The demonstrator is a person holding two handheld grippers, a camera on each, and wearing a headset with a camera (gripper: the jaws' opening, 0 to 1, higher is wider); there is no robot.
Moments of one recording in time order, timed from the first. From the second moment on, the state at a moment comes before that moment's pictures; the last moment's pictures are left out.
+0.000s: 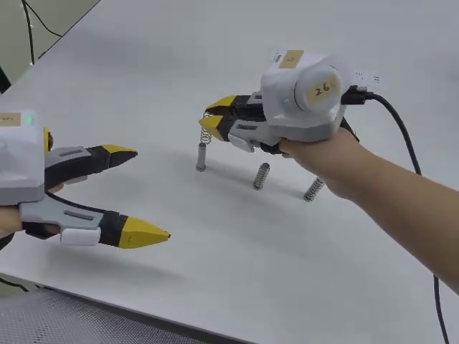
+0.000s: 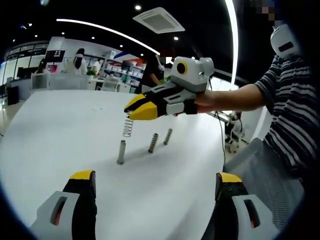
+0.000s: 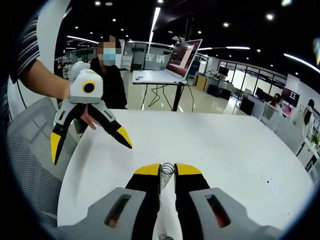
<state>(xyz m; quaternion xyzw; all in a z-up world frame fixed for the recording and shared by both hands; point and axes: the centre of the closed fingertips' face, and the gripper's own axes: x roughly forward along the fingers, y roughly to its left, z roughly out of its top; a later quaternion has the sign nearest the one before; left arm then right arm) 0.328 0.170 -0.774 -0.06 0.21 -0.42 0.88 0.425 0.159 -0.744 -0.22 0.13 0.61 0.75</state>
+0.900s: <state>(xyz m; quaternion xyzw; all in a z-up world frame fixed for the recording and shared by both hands) 0.327 0.172 -0.778 -0.06 0.21 -0.42 0.88 0.427 0.165 -0.760 -0.23 0.14 0.61 0.74</state>
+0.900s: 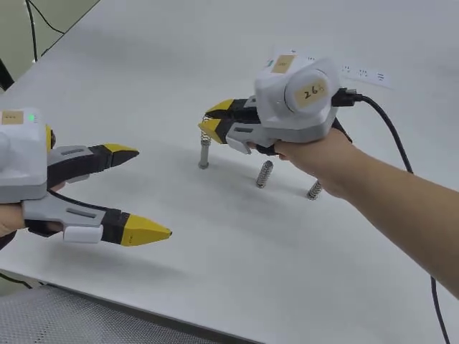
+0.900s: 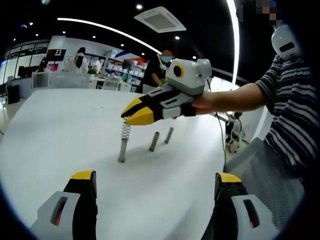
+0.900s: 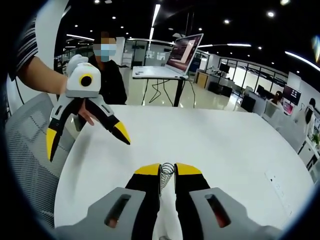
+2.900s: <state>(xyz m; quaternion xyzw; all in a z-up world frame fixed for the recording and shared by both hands) 0.339 0.165 -0.761 -0.06 0.20 -0.42 0.89 0.403 0.143 -0.778 -0.18 0.19 0.60 0.75</state>
